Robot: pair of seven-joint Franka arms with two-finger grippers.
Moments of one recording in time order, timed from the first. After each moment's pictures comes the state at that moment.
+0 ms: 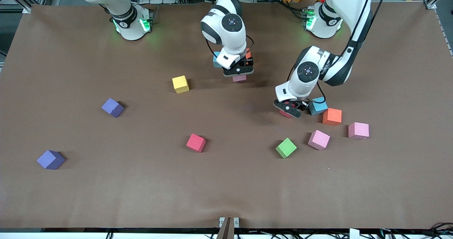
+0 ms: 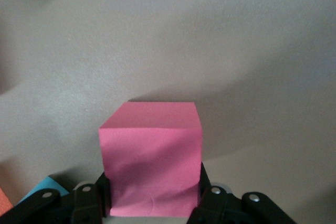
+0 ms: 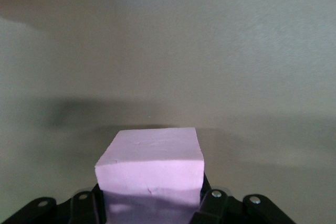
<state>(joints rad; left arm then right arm) -0.45 0.36 -0.04 -2.22 0.10 2.52 0.02 1.19 0.55 -0.15 -1.83 0.21 2.45 0.83</state>
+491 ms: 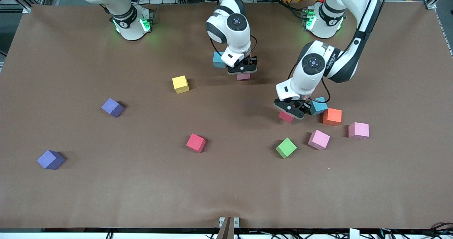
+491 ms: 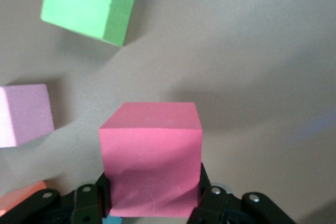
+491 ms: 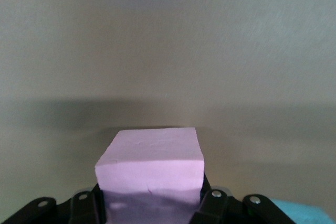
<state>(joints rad) -0.45 0.27 -0.04 -2.16 0.10 2.47 0.03 1.23 0.58 -0.14 -1.82 0.27 2.47 0.88</state>
